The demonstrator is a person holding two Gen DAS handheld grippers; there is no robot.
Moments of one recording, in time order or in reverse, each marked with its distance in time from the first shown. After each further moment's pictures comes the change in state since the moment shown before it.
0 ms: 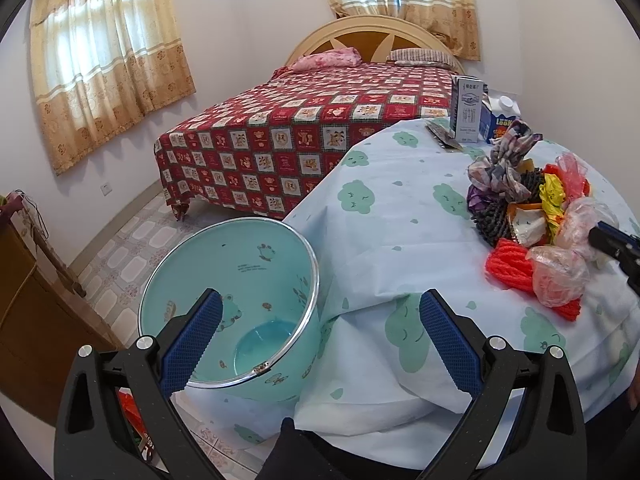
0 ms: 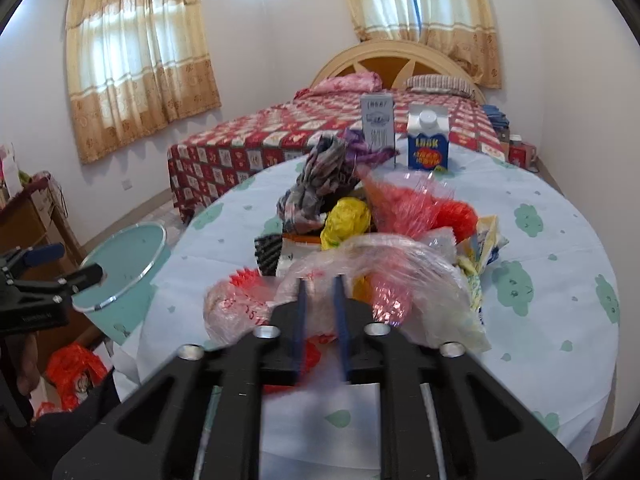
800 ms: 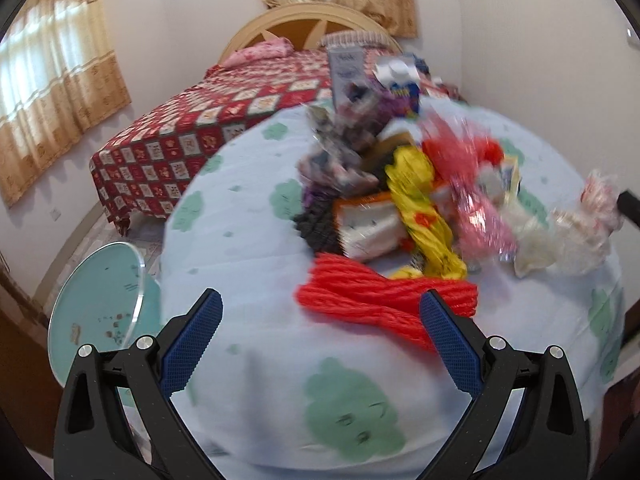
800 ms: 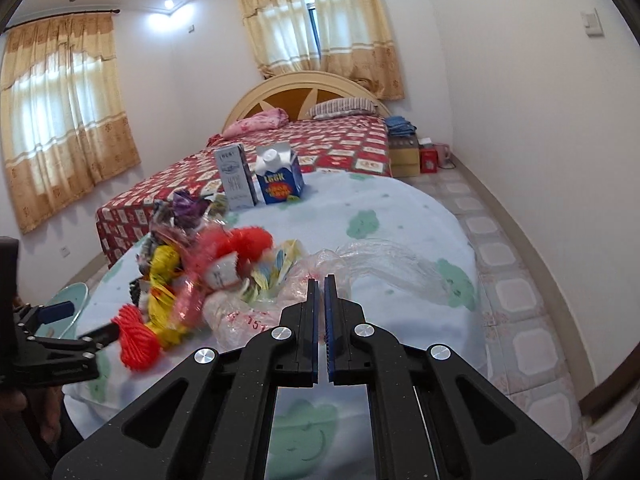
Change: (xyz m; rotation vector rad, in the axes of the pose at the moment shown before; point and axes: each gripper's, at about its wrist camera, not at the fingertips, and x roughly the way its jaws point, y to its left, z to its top) left arm 0.024 -0.157 0.010 0.139 0.060 -0.159; right arm -0.065 -0.129 -0.017 0.191 -0.122 -0.248
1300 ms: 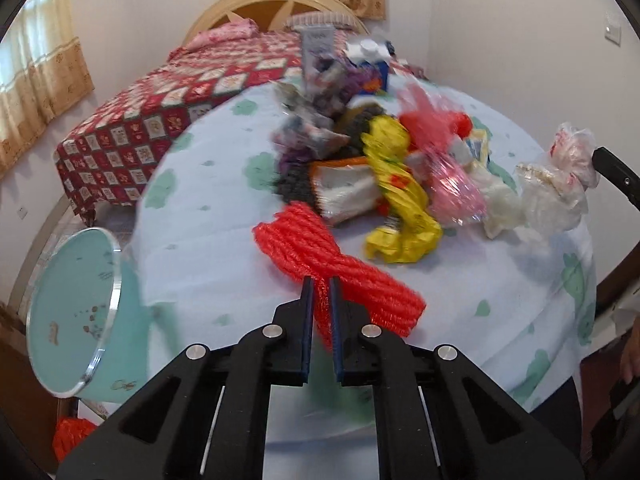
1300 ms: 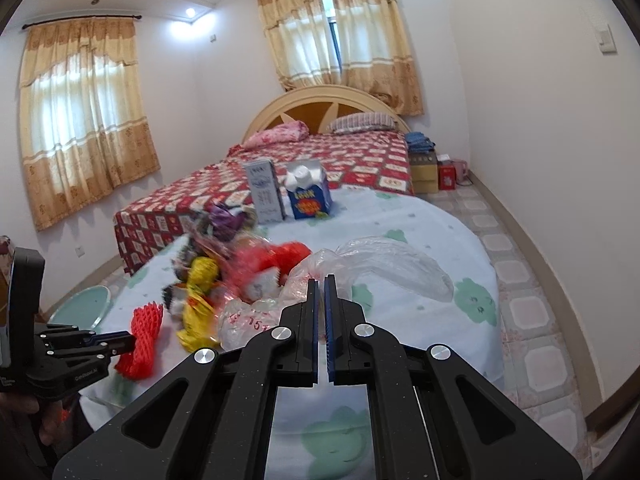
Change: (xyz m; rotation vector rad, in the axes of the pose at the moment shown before) left arm -0.014 0.029 -0.011 0.007 0.042 -0.147; right arm -0.023 0.031 0.007 -0.046 -0.065 0.070
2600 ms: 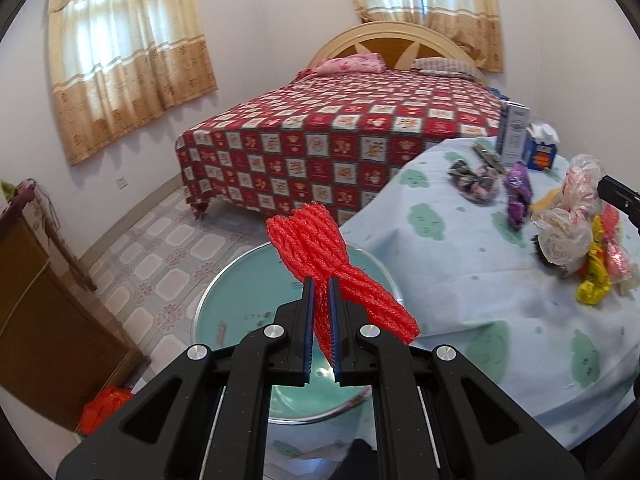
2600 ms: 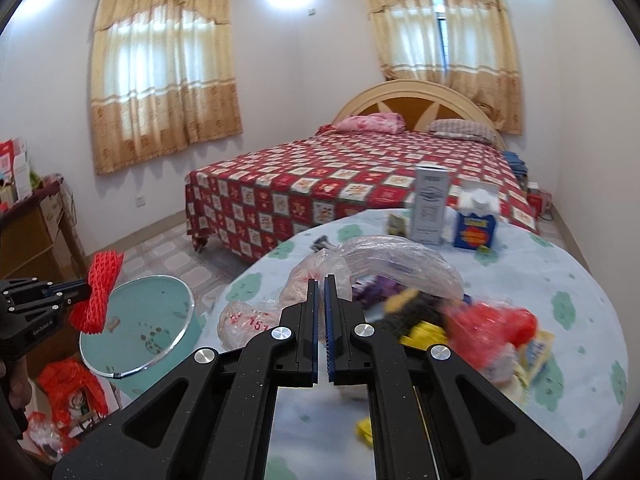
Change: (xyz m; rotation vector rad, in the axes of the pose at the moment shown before) left arm -0.067 0.196 -0.019 -0.207 -0.125 0.355; right arm 0.088 0.185 0.025 -0.218 0.069 0.242
